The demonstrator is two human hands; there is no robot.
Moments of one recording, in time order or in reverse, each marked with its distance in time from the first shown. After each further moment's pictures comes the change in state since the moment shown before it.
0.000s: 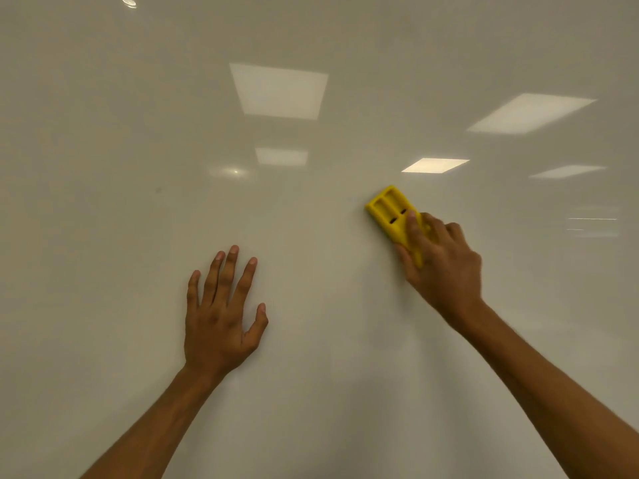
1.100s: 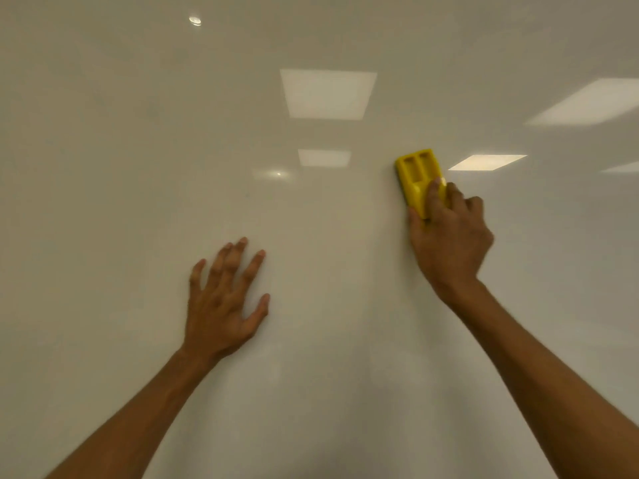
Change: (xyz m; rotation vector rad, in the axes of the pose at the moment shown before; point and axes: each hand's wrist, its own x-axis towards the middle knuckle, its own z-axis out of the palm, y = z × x) left_hand 0.002 -0.114 -0.042 0.130 -0.053 0.040; right_hand 0.054 -0.116 0.003 0.154 0.090 0.253
